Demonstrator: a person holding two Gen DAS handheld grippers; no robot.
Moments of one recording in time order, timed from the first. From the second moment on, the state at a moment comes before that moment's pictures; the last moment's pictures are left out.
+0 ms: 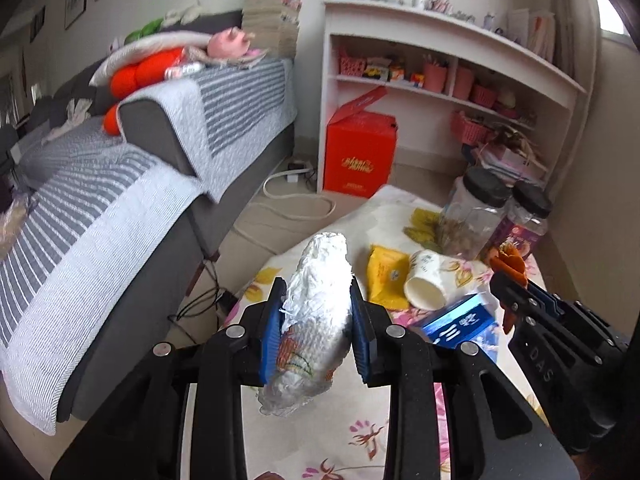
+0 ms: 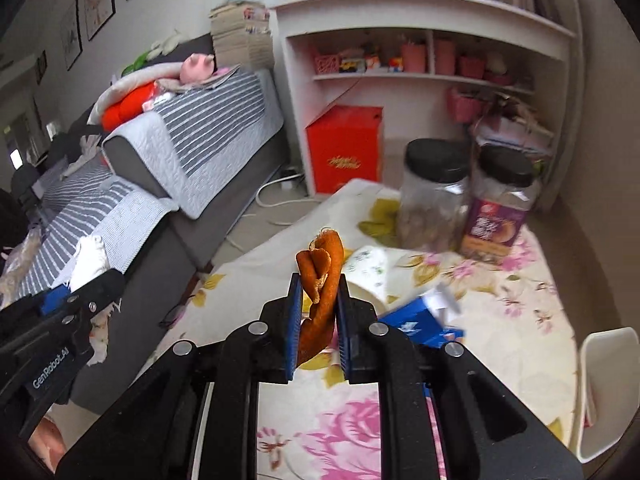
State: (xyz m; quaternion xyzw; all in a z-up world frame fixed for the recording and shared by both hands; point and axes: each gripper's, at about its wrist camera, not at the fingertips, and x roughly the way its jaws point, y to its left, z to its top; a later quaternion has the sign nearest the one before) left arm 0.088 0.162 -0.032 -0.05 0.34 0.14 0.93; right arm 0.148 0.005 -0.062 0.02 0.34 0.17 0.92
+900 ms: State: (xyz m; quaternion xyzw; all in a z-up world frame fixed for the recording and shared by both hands) left arm 0.102 -0.019 -0.055 0.05 0.31 0.04 0.95; right arm 0.108 -0.170 -0.063 0.03 0.29 0.01 0.96
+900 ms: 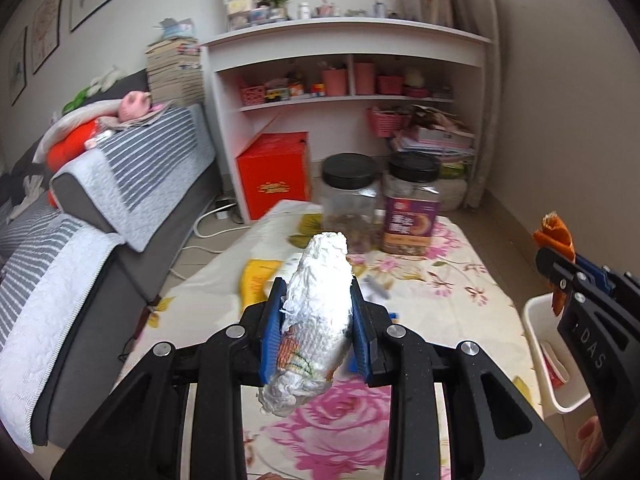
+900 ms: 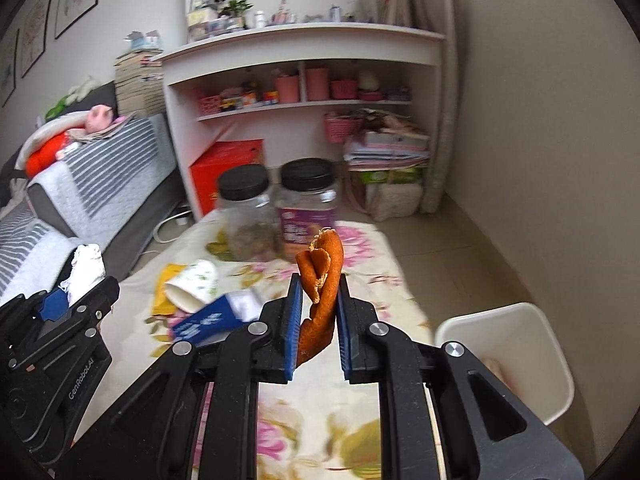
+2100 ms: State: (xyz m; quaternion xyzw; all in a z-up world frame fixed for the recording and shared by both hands) left arm 0.100 -0.245 -0.087 0.09 0.34 -0.11 0.93; right arm 0.080 -0.440 -0.078 0.18 0.30 -0.25 0.90
